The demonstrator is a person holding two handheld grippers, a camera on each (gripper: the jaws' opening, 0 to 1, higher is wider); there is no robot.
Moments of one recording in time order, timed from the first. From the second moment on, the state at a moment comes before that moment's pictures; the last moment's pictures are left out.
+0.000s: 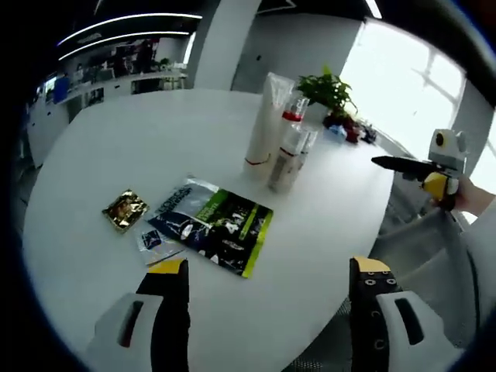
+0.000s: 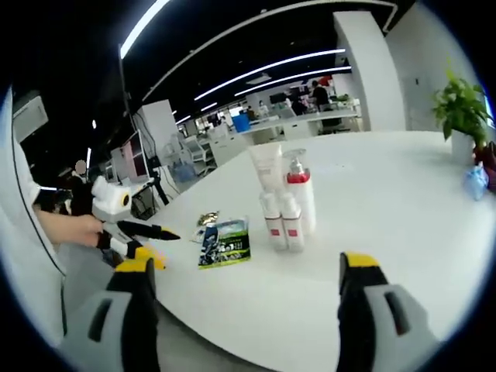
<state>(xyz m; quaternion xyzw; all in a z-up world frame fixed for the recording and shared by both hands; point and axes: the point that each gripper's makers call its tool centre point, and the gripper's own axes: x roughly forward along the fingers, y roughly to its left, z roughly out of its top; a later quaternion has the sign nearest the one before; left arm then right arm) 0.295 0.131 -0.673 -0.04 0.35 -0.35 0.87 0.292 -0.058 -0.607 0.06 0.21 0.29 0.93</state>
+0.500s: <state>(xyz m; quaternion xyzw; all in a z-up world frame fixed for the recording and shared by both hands) 0.274 0.153 -0.668 -0.03 0.35 -0.30 0.89 0.297 -0.098 -0.606 0.06 0.20 0.17 0.96</state>
